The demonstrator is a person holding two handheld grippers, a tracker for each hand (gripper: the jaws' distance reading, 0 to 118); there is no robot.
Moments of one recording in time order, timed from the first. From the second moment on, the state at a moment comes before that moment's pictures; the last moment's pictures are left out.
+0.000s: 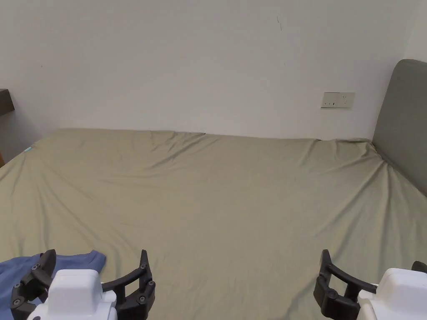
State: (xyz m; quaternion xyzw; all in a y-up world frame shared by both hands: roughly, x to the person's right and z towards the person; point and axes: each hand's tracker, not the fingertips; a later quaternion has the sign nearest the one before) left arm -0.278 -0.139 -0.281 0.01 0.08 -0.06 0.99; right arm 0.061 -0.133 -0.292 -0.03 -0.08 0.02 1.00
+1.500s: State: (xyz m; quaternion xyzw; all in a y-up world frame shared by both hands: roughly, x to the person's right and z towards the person) left arm -0.272 -0.138 -0.281 0.01 0.05 -0.06 1.00; right arm 0.059 -0.129 -0.291 -0.03 -0.06 0.02 1.00
